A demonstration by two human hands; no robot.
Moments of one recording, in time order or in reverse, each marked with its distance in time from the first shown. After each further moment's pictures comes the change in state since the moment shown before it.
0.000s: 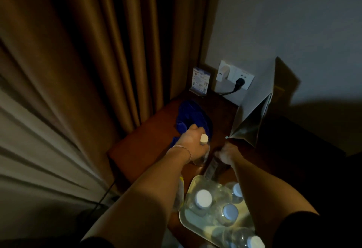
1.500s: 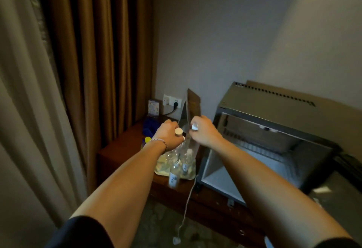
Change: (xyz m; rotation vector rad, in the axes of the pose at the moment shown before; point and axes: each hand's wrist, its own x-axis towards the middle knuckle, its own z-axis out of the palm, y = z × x) left_hand -0.384 0.153 -0.073 0.053 0.201 0.328; right_hand -0.526 0.077 -0.039 -0.112 0.644 -0.605
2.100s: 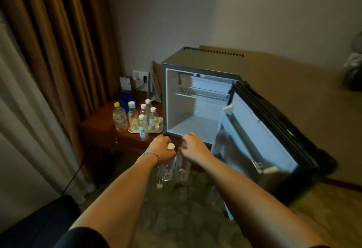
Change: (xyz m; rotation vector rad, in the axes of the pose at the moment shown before) left_hand -0.251 0.138 0.135 0.049 -0.233 -0.006; right_hand -0.324 0.092 0.002 0.047 -0.106 0.189
